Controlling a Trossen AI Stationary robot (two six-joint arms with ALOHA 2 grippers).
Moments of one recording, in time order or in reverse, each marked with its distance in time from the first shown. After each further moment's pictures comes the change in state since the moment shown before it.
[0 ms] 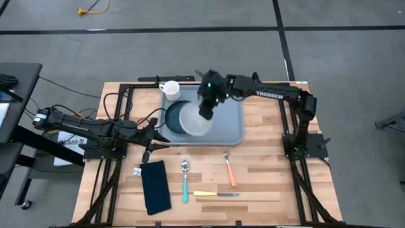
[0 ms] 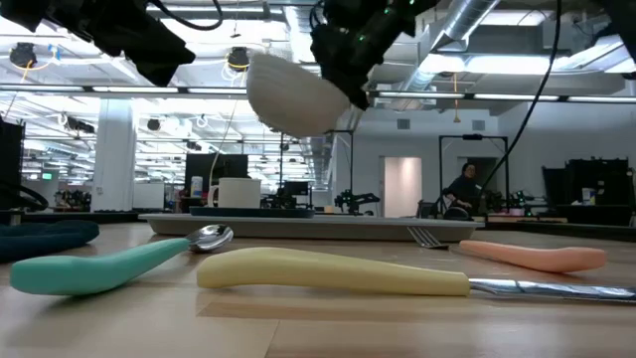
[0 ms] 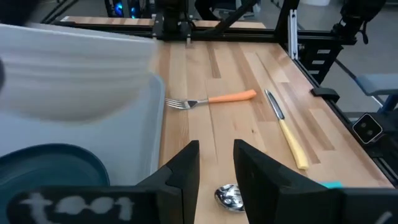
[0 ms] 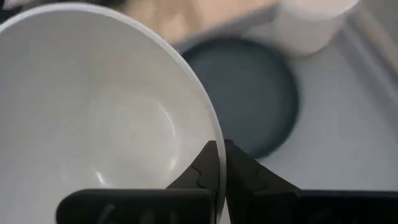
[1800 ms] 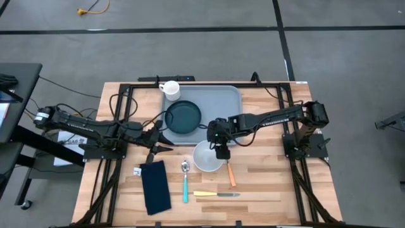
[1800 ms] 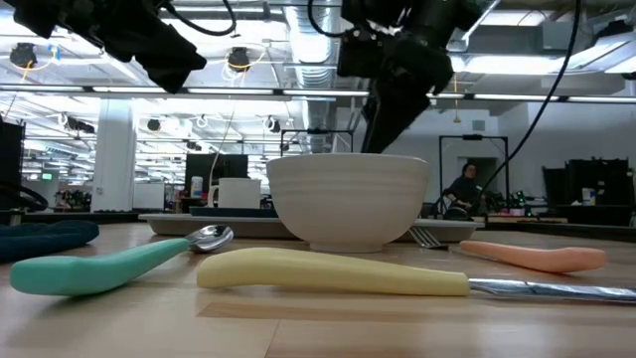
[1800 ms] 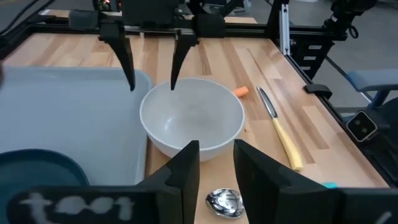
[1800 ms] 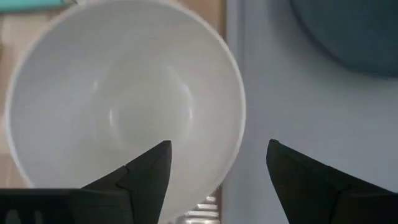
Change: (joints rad) left arm 0.006 0.111 0.000 0.101 0.041 0.000; right arm 0.364 -0.126 -0.442 0.096 0.200 -0.098
